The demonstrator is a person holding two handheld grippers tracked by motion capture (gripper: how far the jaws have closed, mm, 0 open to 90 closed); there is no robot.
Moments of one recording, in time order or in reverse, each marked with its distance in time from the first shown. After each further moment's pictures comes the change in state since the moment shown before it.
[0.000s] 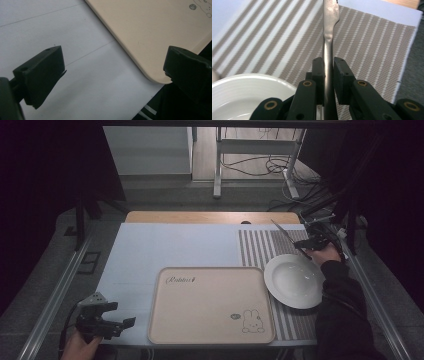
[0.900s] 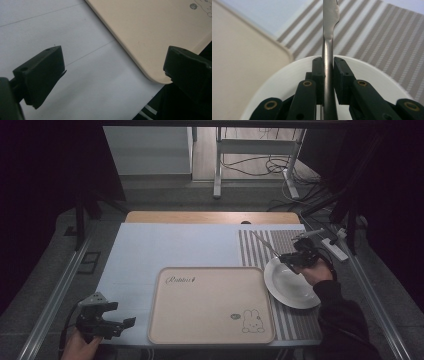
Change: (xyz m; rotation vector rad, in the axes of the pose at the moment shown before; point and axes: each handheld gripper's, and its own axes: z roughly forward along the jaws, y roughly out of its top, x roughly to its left) left arm 0.000 0.000 0.001 0.002 0.001 0.002; right arm 0.088 -0.028 -0.023 -0.049 0.107 -0.126
